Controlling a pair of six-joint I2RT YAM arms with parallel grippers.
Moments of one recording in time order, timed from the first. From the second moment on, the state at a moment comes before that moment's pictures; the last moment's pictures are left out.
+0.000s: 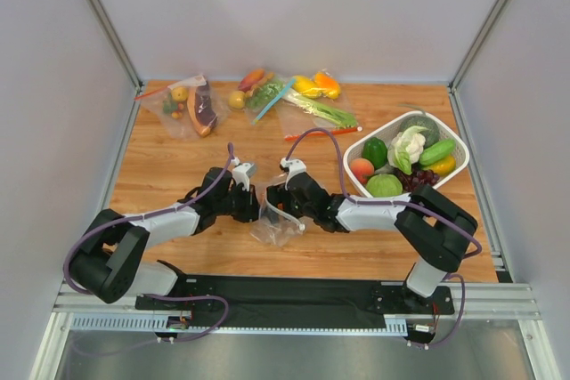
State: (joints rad) left arm -0.51 1.35 0.44 0.20 0.46 -0.38; right arm 0.95 1.69 0.80 0.23 0.06 0.57
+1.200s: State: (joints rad) left arm -0.52 0.91 0.39 0.00 0.23 -0.43; right arm 0.97 1.57 0.68 0.25 0.22 0.58
